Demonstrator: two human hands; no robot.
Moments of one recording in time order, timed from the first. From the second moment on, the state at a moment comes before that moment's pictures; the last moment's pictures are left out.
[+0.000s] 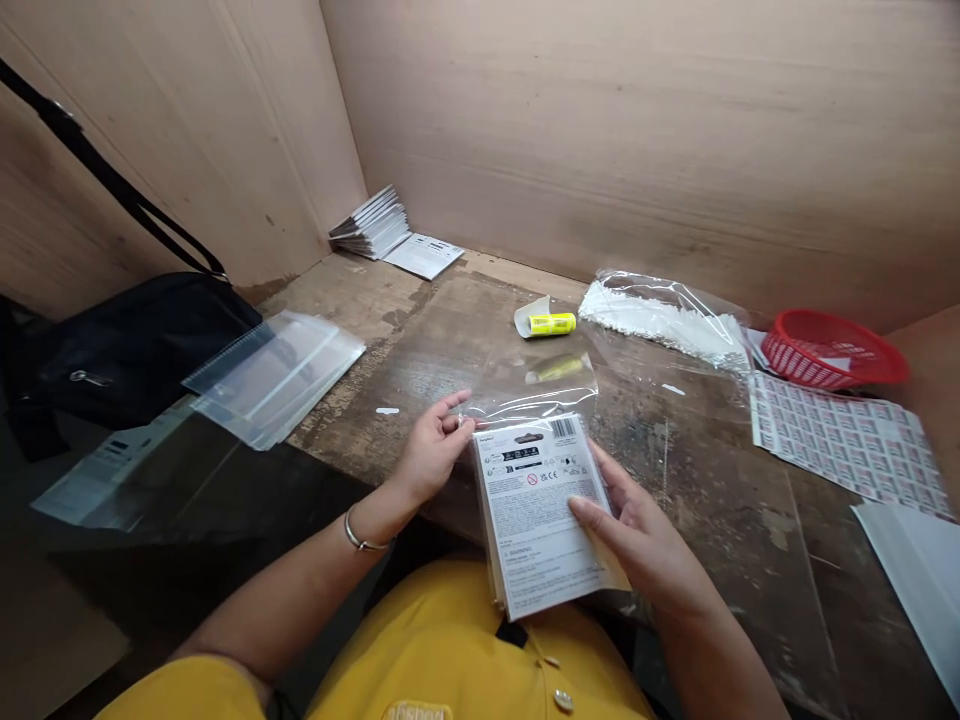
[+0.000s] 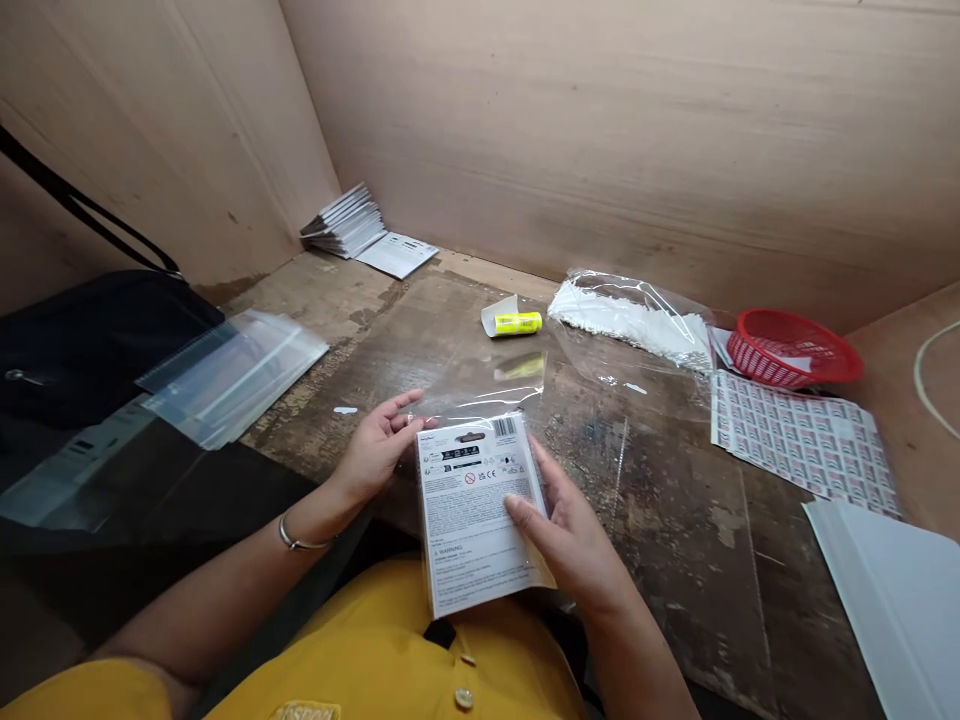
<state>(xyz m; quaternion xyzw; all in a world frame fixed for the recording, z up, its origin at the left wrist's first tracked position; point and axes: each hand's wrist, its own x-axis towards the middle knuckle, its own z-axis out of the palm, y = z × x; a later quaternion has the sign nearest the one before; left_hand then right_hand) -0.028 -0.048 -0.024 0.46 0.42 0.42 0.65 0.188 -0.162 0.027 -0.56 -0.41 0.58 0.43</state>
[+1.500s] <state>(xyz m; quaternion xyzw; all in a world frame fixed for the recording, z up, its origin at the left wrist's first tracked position) -0.016 -0.029 0.028 0.62 0.27 0.45 0.59 0.184 -0.124 -0.009 -0.62 -0.62 0.20 0.44</state>
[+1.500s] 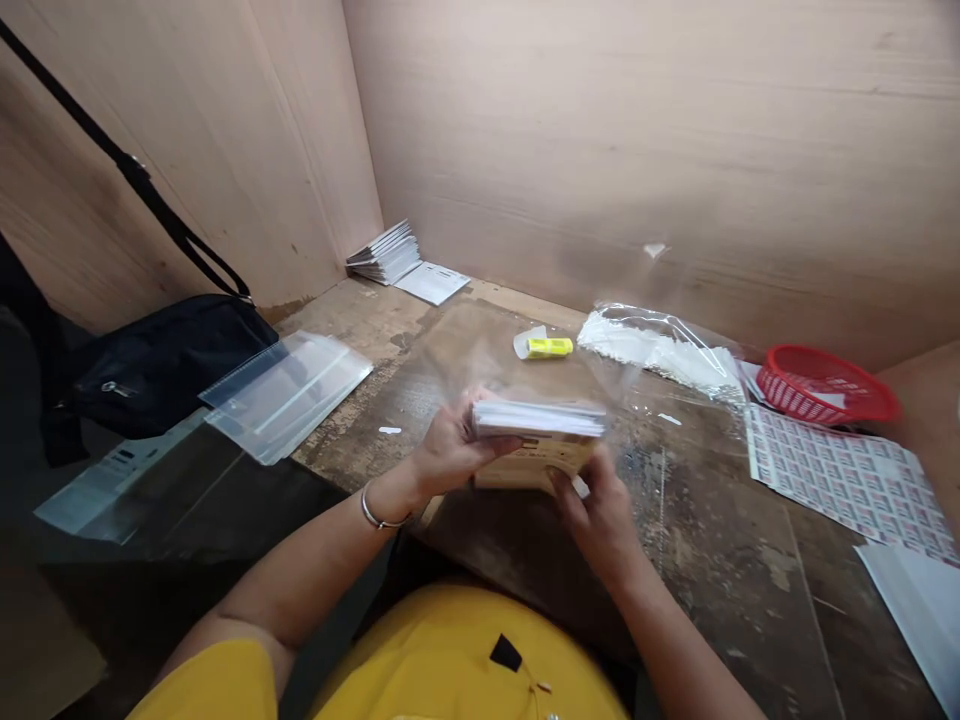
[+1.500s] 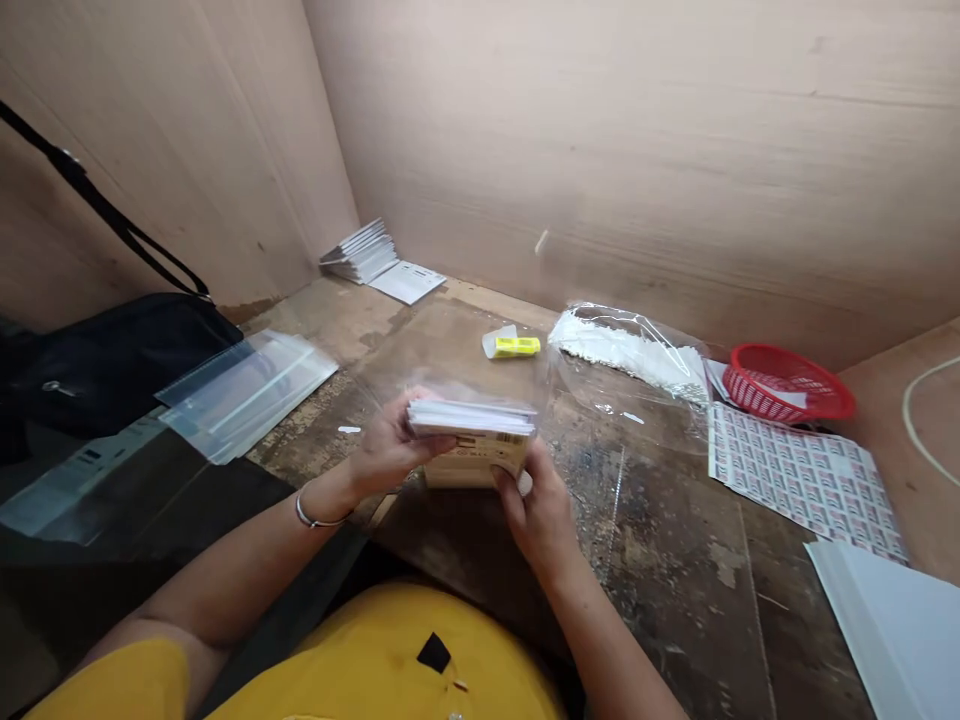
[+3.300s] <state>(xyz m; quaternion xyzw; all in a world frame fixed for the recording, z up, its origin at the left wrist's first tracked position) -0.026 -0.112 -0.022 0.98 0.05 0.19 0.09 0.207 -0.162 0.013 -0.67 -0.72 -0.04 0.18</state>
